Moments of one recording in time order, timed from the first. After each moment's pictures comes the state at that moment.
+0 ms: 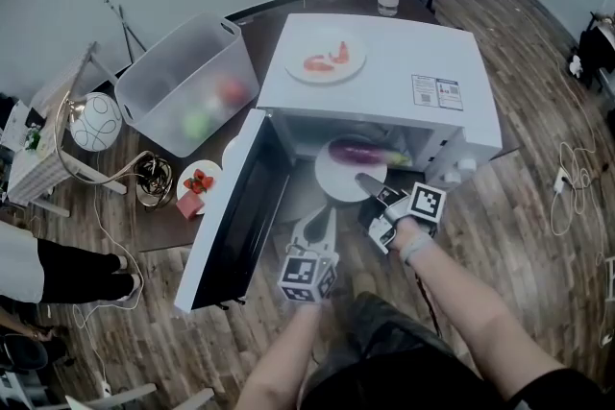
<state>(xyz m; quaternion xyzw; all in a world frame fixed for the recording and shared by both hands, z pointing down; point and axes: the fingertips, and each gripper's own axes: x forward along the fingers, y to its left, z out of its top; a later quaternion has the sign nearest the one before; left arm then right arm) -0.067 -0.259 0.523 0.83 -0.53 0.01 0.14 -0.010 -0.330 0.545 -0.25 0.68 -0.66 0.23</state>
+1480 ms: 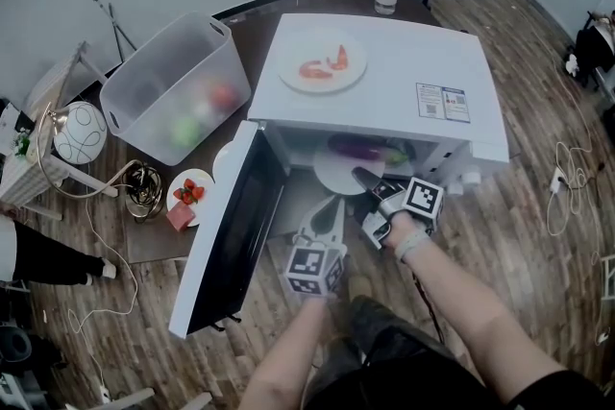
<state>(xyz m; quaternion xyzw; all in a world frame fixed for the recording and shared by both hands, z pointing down) -0.043 -0.305 0.528 0.85 -0.51 0.00 0.14 -0.009 -0.368 0.551 -0.29 0.65 -0.66 0.23</state>
